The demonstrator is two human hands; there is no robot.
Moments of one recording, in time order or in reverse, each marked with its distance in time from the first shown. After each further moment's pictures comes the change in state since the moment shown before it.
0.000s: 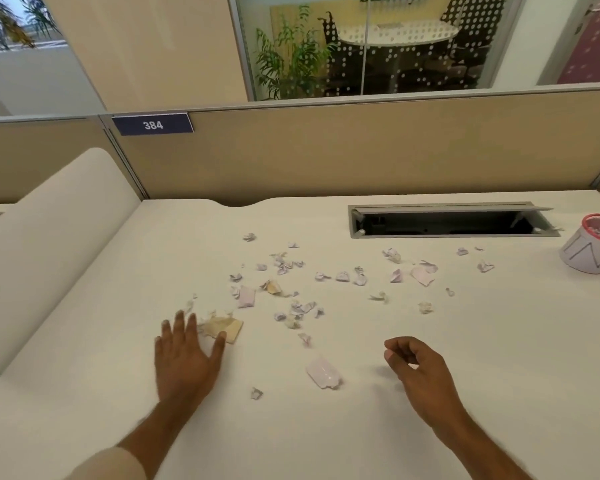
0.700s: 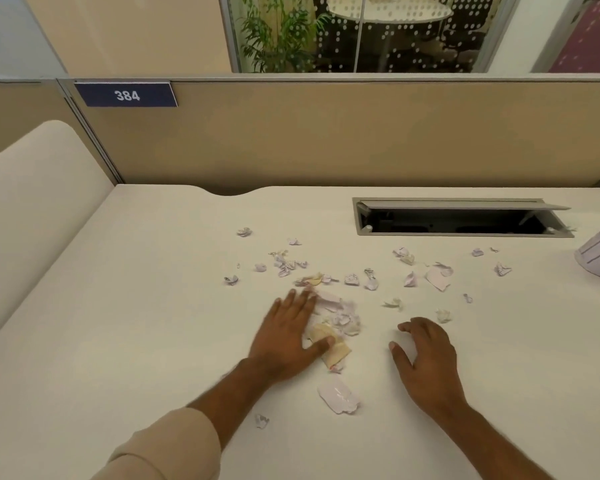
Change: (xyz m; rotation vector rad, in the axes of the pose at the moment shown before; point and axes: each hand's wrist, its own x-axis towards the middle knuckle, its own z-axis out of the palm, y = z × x) left_hand 0.044 0.123 0.052 -0.124 -0.272 0.716; right_hand 0.064 0.029 0.027 -0.729 0.177 -0.296
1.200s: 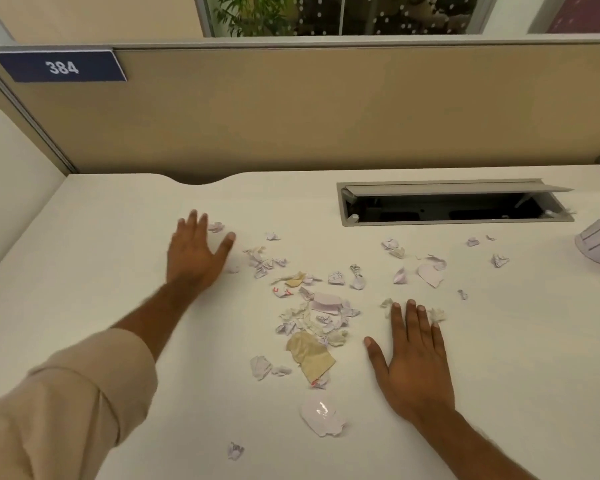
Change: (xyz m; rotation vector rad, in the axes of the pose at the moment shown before) left_hand 0.102 -0.129 -0.062 -0.050 0.276 -0.456; right_hand 0.015 0.008 0.025 -0.413 -0.153 0.077
